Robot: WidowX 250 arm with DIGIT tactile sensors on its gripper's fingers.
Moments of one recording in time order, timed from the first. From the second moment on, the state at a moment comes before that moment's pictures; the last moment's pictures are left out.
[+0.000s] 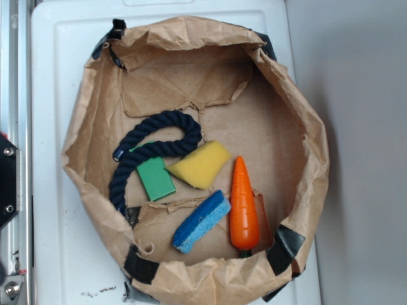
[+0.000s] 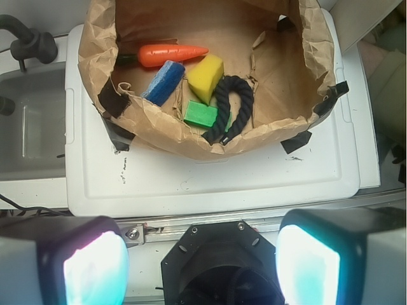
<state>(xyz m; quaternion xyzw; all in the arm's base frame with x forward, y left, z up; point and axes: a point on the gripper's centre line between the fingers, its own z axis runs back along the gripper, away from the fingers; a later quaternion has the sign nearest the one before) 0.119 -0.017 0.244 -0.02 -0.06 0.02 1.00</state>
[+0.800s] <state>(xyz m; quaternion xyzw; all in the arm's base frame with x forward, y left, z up) 0.186 -0.033 0.217 -0.01 -0.01 0.12 0.99</state>
